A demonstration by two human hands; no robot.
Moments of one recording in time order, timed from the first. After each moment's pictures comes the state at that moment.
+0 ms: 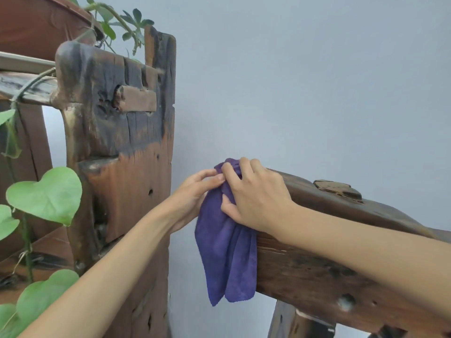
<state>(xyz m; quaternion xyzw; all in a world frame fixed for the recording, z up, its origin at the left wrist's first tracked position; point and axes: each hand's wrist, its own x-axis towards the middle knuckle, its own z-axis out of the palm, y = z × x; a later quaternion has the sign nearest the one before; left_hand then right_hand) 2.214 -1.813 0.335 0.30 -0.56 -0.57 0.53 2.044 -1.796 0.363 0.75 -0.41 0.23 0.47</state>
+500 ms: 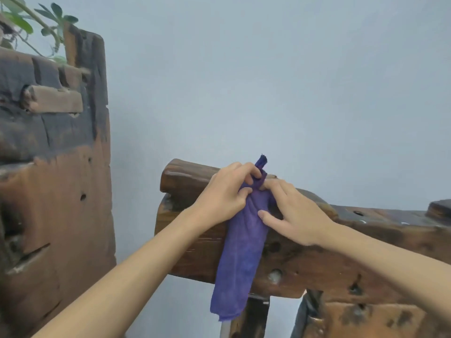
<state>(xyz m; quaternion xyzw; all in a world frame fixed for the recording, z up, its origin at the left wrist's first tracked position) 2.047 -1.790 0.364 0.28 -0.85 -0.02 0.45 1.841 -1.741 0.353 0.82 -0.50 0.23 0.15</state>
